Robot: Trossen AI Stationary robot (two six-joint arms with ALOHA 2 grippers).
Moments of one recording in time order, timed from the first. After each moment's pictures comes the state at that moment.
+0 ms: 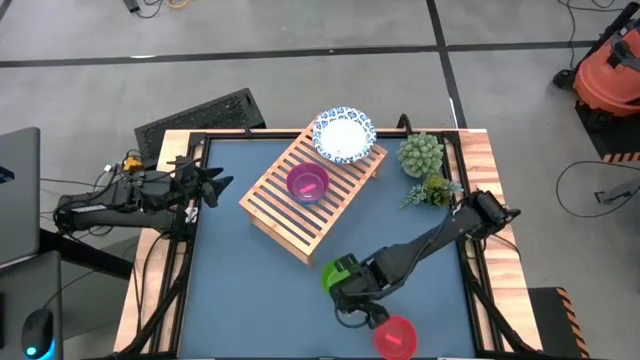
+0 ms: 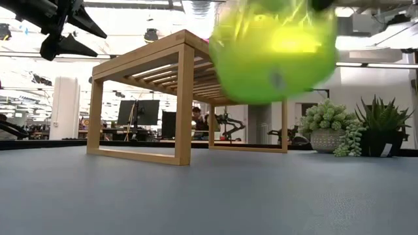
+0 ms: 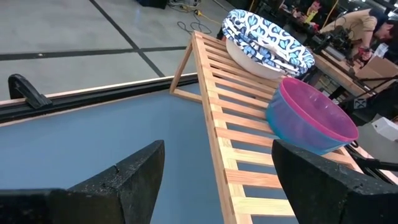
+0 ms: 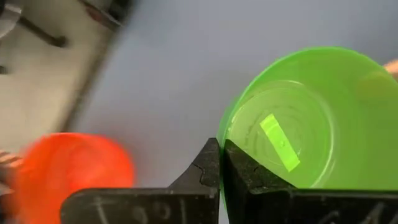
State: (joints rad) left arm 0.05 0.30 0.57 -0.57 -0.56 -0.65; right arm 0.49 1.94 1.73 -1.01 -0.06 0.02
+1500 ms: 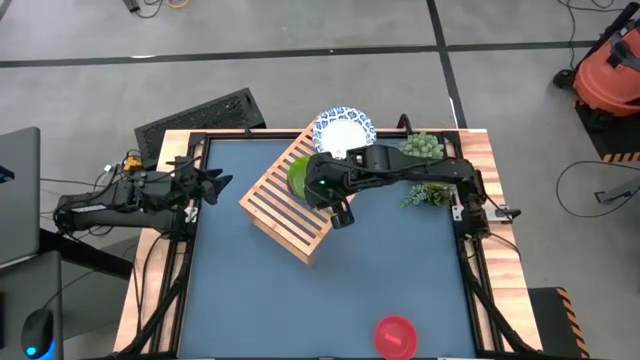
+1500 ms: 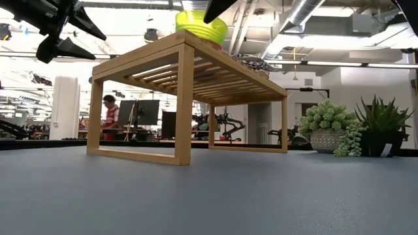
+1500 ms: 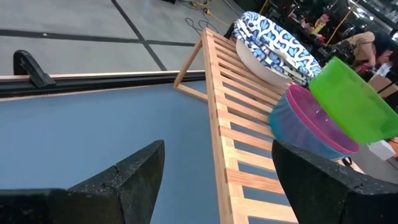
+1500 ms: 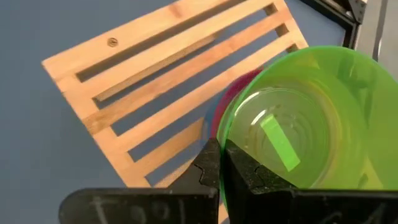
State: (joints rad) left arm 0.05 0.30 0.57 -0.59 -0.58 -0.77; right arm 0.01 1.99 2.24 -1.24 0.13 -0.43
